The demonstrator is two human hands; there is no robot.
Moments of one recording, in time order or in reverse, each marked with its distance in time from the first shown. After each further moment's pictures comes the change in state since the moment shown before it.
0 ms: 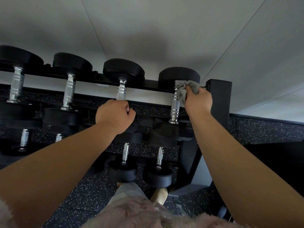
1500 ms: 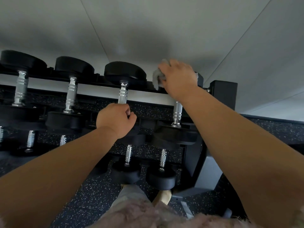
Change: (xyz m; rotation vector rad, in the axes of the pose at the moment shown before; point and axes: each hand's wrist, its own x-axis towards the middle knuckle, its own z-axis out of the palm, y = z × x) left_hand 0.002 -0.005 0.004 -0.022 -0.017 -0.022; right_hand 0.048 -0.055 0.045 -0.976 -0.114 -1.005
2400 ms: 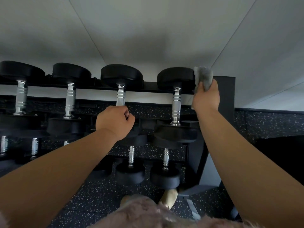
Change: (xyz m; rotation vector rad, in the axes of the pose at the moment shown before) left_hand -0.001 0.007 -0.008 0.062 -0.021 -0.023; right_hand -0.087 0.033 0.013 0.905 0.277 1.070
